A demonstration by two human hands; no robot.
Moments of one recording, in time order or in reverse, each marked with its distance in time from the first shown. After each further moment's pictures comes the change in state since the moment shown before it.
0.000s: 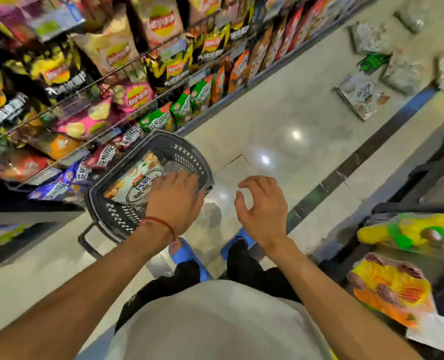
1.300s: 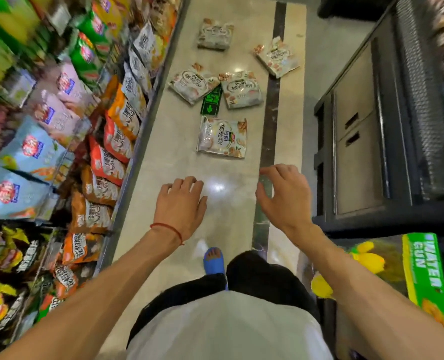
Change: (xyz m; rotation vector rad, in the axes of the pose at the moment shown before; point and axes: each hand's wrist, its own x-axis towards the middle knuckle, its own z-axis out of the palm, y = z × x) left_hand 0.615 0.563 -0.084 0.139 0.078 0.696; right_hand 0.351 0.589 -0.330 -0.320 0.309 0.548
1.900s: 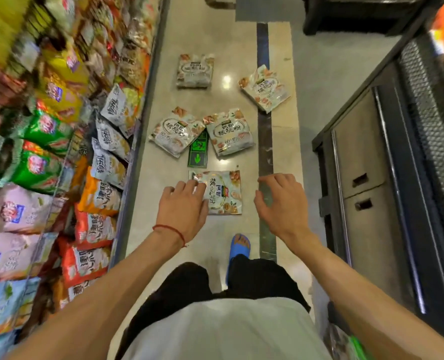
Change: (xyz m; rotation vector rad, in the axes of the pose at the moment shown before) left_hand 0.420 -0.021 -0.022 0.091 -0.069 0.127; right_hand 0.356 0.121 0.075 0.087 0.016 0.116
